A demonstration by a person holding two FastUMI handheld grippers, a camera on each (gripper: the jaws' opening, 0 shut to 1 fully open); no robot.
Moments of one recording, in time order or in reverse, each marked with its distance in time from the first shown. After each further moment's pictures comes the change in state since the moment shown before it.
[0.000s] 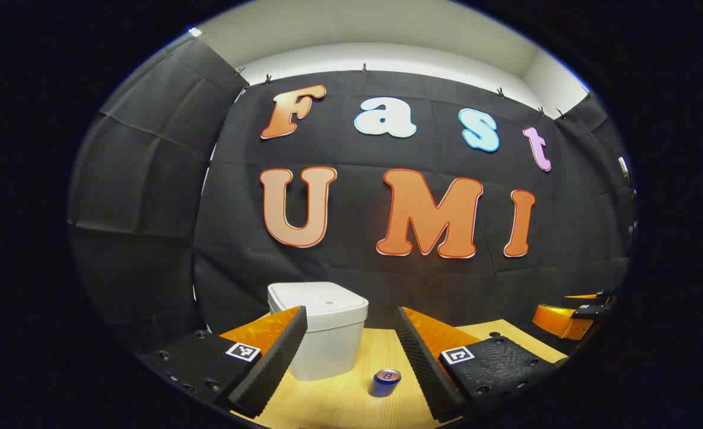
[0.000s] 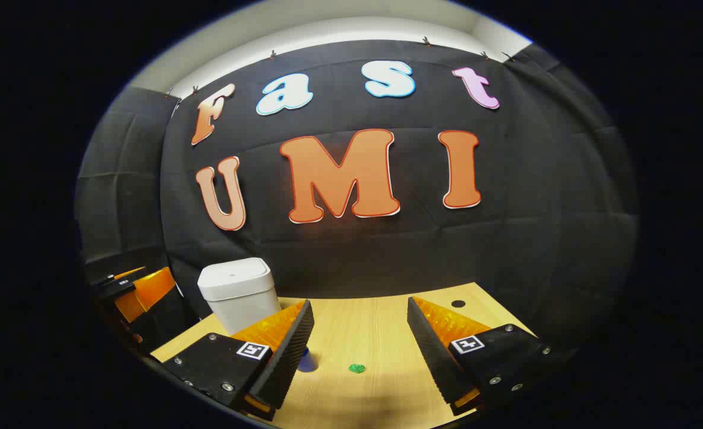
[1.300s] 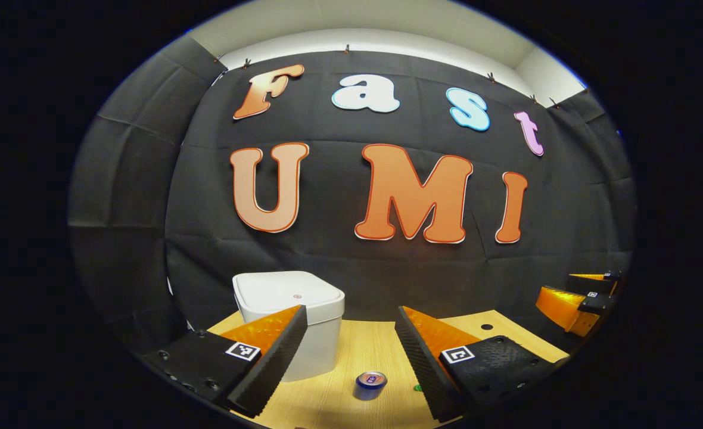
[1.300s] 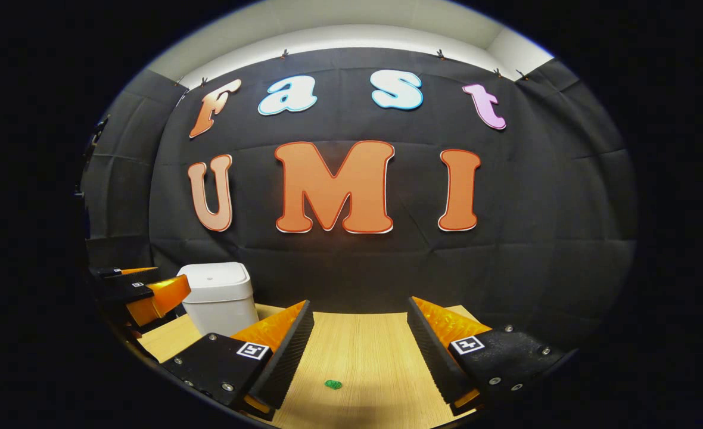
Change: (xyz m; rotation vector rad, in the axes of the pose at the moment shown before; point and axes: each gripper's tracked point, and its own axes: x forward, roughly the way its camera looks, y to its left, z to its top) left arm 0.055 -0.029 -0.009 0.031 0.046 -0.081; right arm 0.029 -0.017 0.015 -0.054 -0.056 -0.061
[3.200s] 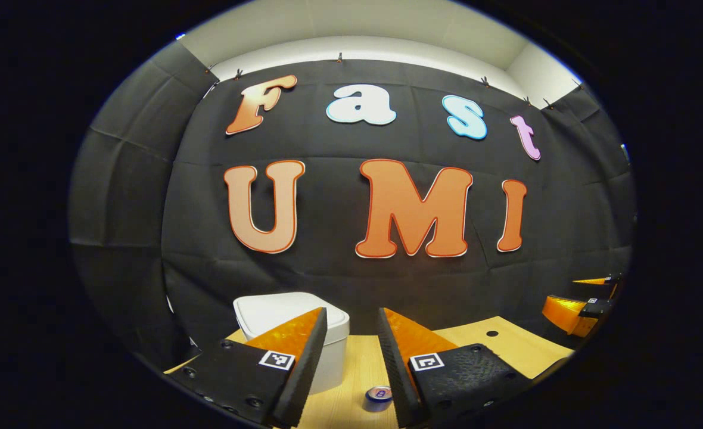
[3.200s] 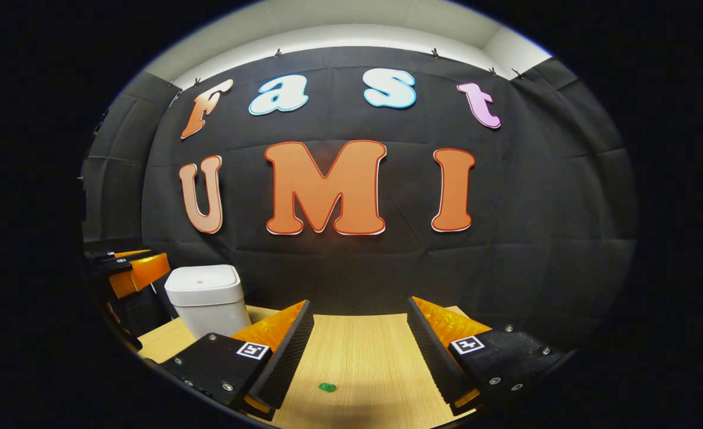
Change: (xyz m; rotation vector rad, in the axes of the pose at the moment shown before) left arm 0.018 0.012 0.043 0.061 -0.060 -0.004; right arm 0.010 -0.007 0.003 0.007 0.004 -0.037
